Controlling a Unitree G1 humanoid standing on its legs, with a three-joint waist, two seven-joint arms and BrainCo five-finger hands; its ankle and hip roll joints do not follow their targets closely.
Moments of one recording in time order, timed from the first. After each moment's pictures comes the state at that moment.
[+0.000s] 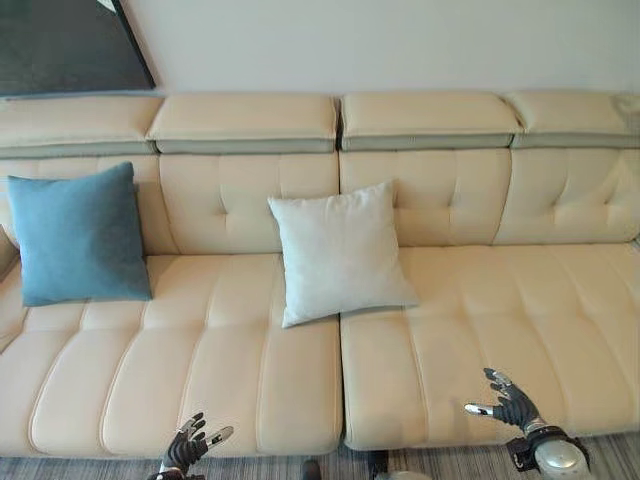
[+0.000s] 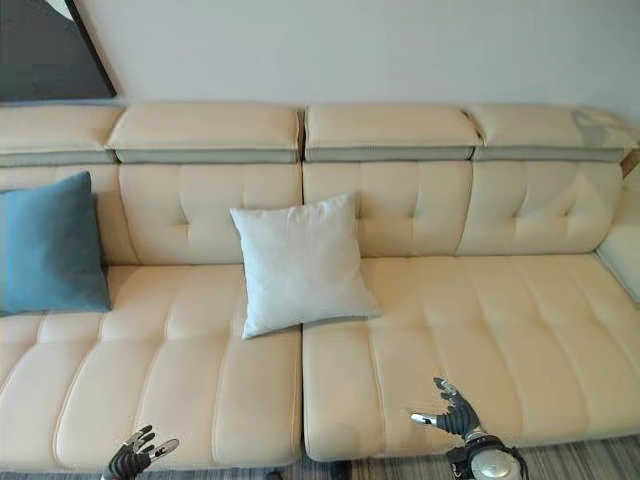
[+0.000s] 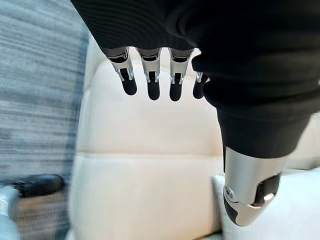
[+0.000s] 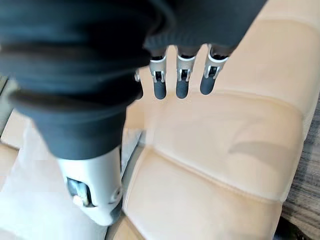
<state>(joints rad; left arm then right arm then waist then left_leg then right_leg) 0.24 0.35 0.00 0.80 -0.31 -0.16 -0.03 0.17 -0.45 0.11 0.61 0.02 -0.15 0.02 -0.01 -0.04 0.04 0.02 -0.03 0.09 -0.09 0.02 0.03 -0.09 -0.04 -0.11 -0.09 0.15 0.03</state>
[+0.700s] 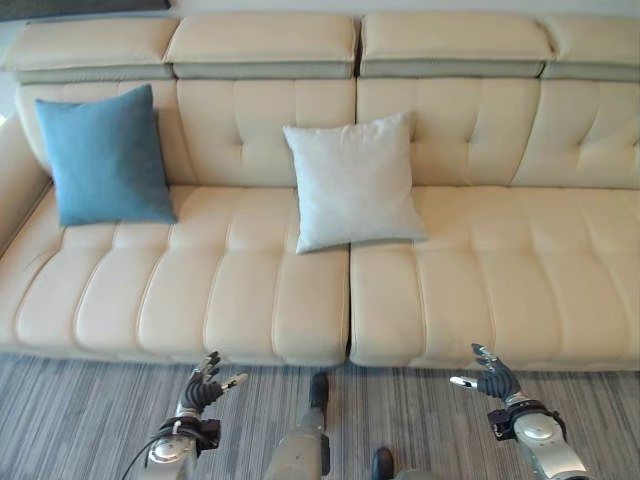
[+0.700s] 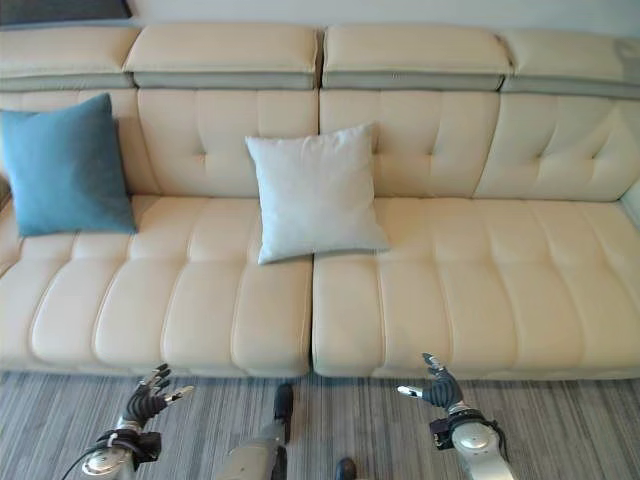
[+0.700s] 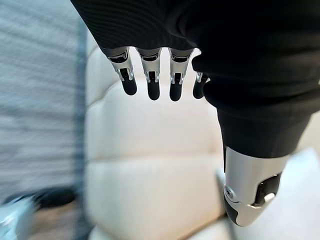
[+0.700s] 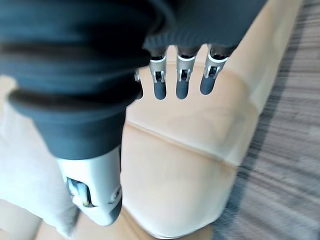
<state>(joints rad) 0.15 0.37 -0.07 0.65 -0.30 -0.19 0.04 0.06 -0.44 0.14 0.65 0.08 -0.14 -0.05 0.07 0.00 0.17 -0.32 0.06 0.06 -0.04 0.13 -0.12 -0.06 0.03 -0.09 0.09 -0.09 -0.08</state>
